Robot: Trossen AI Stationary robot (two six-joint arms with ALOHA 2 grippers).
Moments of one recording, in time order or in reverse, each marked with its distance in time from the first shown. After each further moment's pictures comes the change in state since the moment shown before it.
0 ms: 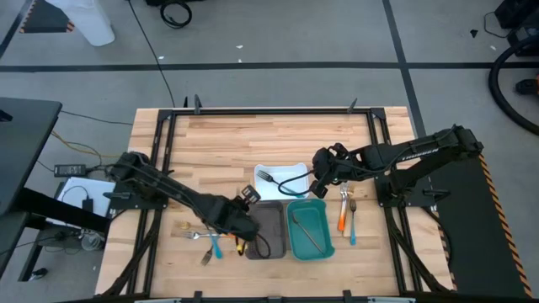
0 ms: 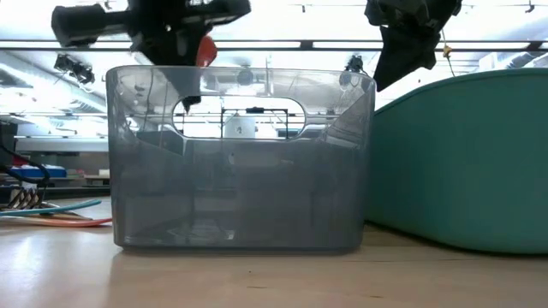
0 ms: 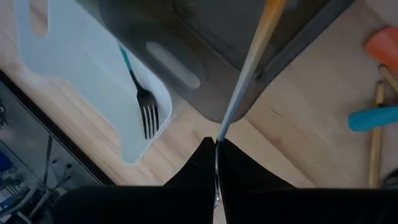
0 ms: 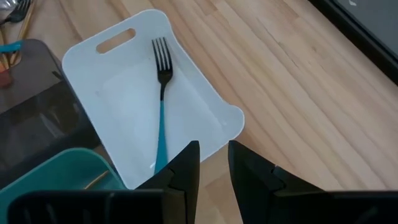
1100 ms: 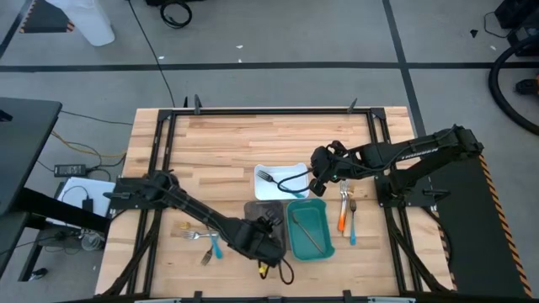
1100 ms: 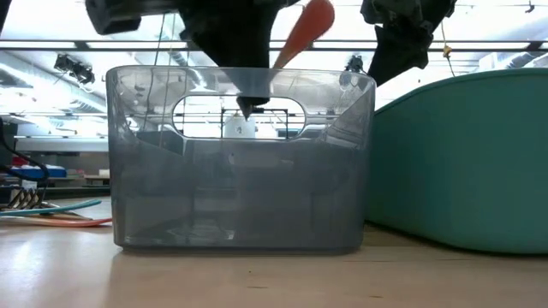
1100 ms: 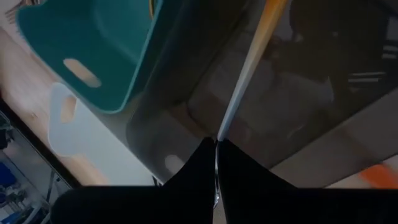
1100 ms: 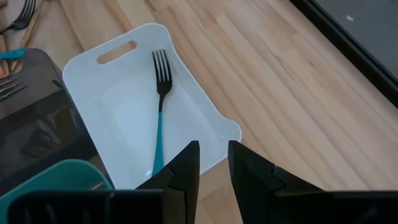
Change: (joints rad) left arm -0.054 0.325 0.395 -0.022 0.007 -0.029; right arm -0.022 0.000 0.000 0.045 0.011 -0.061
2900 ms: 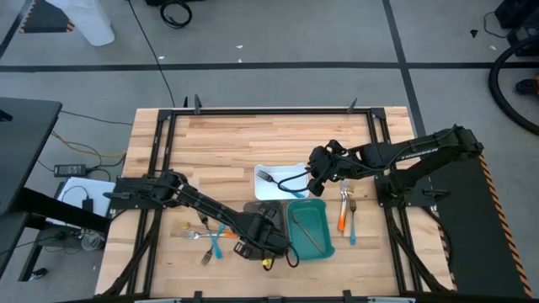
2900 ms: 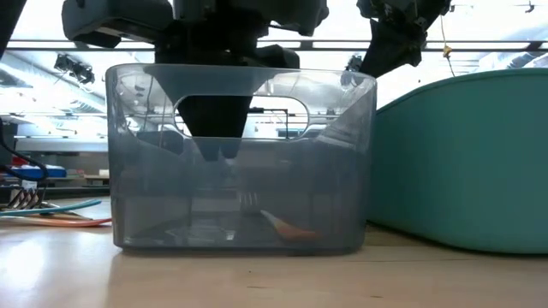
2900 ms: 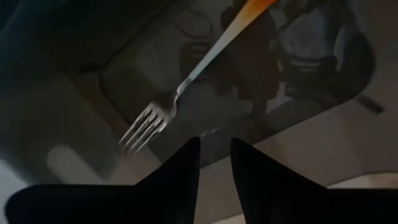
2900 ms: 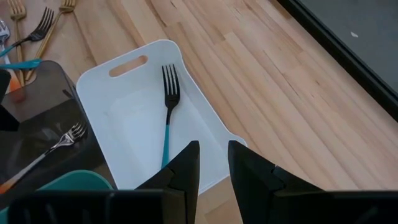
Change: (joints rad) left arm 0.074 0.068 -0.002 -0.084 0.279 -0.305; right arm 0.000 0.000 0.000 0.060 0.002 -0.052
